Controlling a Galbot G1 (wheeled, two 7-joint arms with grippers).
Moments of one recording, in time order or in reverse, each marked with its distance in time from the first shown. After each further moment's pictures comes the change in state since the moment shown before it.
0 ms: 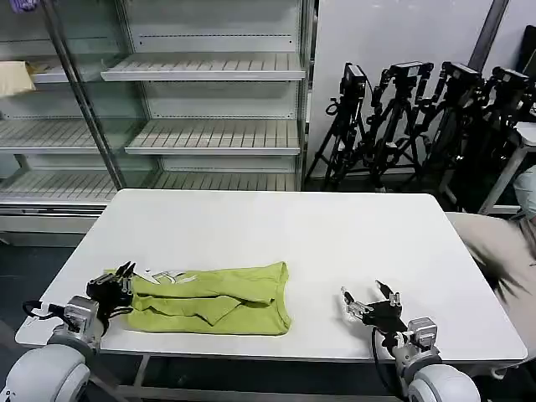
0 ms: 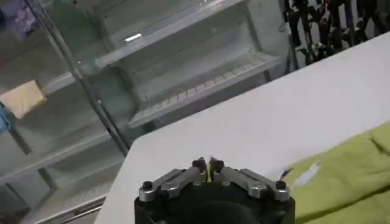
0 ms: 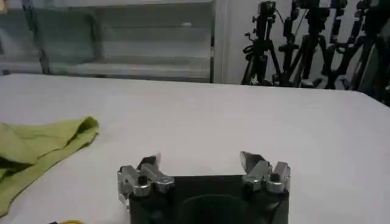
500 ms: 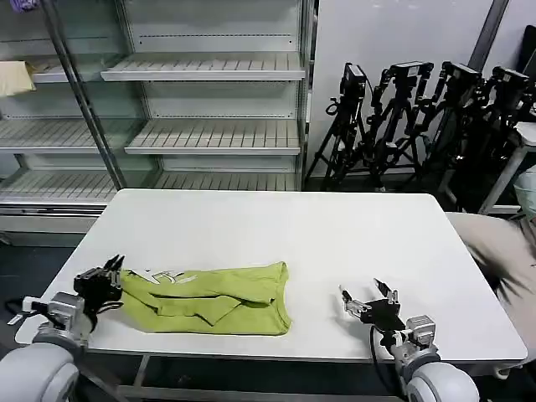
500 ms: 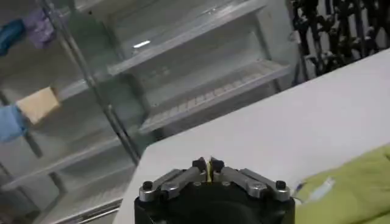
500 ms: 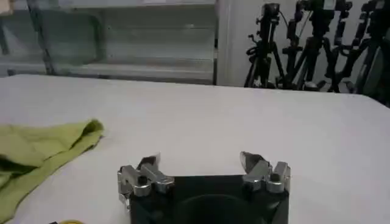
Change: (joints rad) left arm 0.017 0.017 -0.041 -0.050 -0.040 -0.002 -0.017; right arm 0.008 -0.007 -0.003 0.006 0.001 -0.006 0.001
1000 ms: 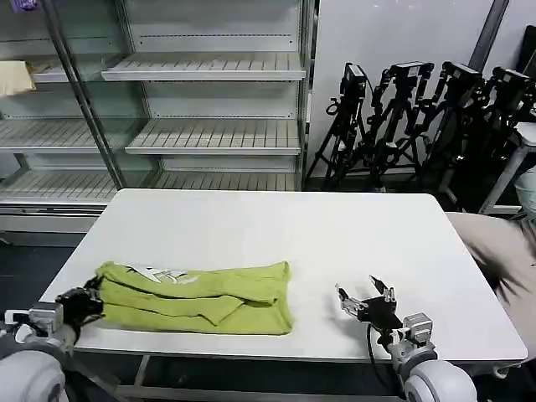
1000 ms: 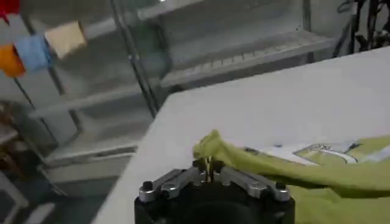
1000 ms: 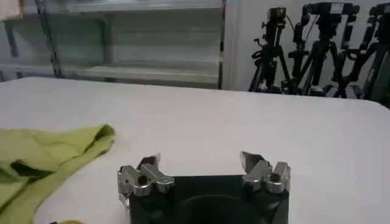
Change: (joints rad) left arm 0.068 0.019 -0.089 0.088 -0.173 -0.009 -0.094; right arm 0.021 -0.005 -0.029 0.006 0.003 -0.006 0.002
